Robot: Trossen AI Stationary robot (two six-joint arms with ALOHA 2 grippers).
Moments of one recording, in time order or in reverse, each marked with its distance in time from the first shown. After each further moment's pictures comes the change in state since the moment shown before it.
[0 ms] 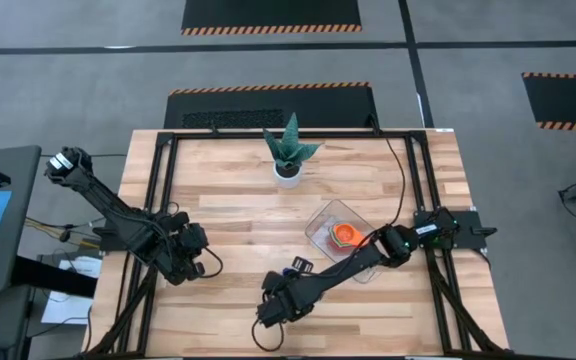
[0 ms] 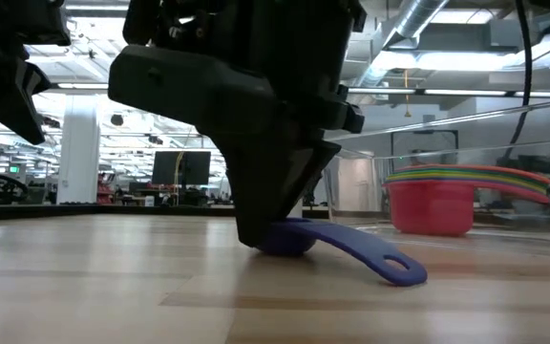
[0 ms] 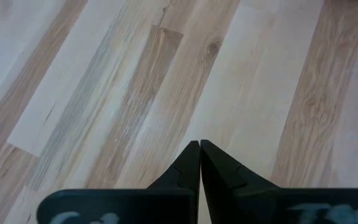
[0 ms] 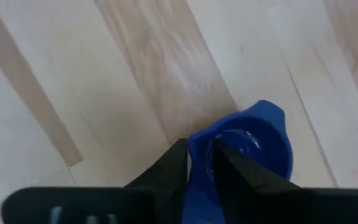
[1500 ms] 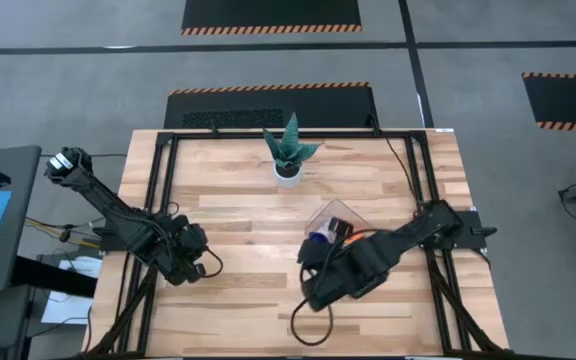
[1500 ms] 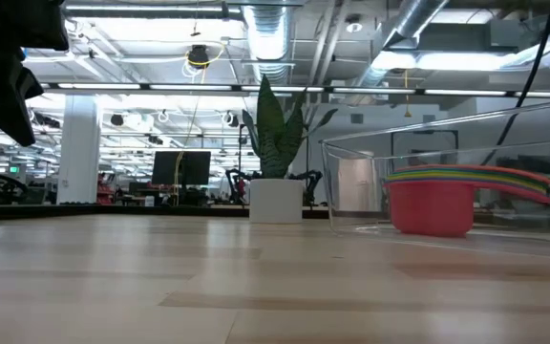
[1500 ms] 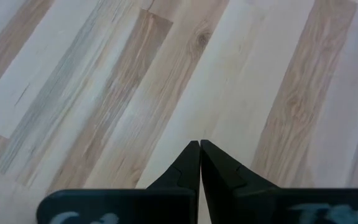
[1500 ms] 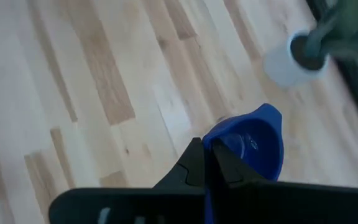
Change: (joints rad) left arm 0.000 0.000 0.000 0.029 0.056 -0.081; right arm 0.060 -0.492 0.064 -0.372 0.193 -0.168
